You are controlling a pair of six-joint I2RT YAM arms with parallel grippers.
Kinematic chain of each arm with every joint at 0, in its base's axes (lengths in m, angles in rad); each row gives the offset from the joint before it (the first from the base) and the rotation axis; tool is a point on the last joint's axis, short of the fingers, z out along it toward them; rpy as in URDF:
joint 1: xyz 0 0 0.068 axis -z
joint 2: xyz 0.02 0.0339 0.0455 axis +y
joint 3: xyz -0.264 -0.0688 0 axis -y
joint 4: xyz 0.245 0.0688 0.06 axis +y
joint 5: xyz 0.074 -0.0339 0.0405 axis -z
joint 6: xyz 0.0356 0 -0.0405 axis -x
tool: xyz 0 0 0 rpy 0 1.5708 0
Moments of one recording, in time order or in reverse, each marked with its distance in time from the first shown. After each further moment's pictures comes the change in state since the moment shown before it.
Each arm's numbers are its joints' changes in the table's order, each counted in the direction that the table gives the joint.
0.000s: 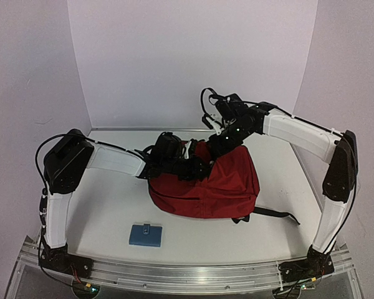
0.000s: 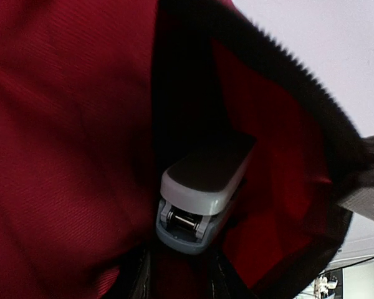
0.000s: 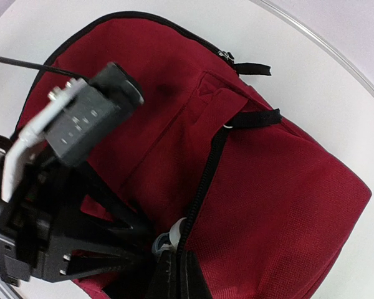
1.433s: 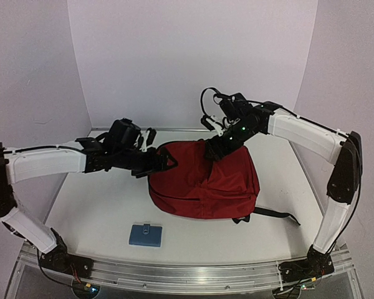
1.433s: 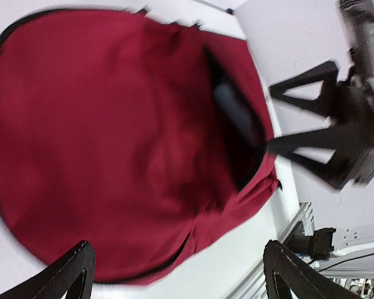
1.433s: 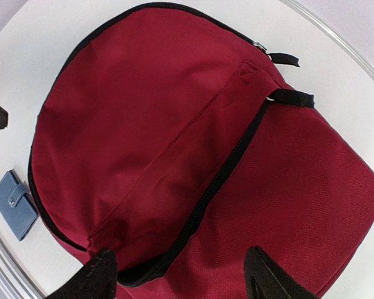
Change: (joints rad) left arm -0.029 -0.572 -0.252 0.492 -0.263 -0.123; right arm 0.011 -0.039 -0.036 0.008 -0.122 0.059
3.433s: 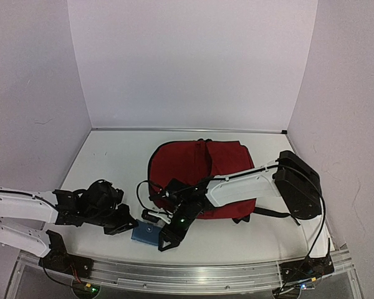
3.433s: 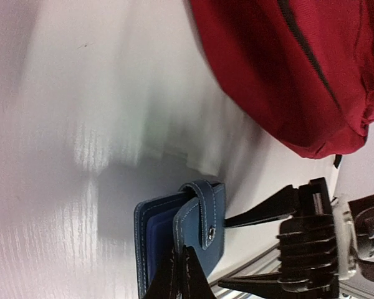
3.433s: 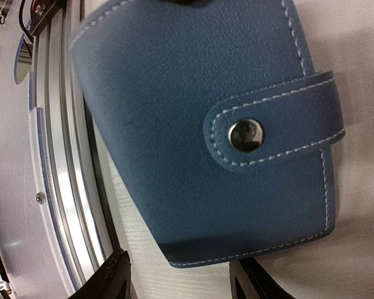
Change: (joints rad) left arm 0.172 -0.414 -0.682 -0.003 -0.135 0.473; right arm -0.453 0.319 -0.249 -0.365 -0.446 -0.051
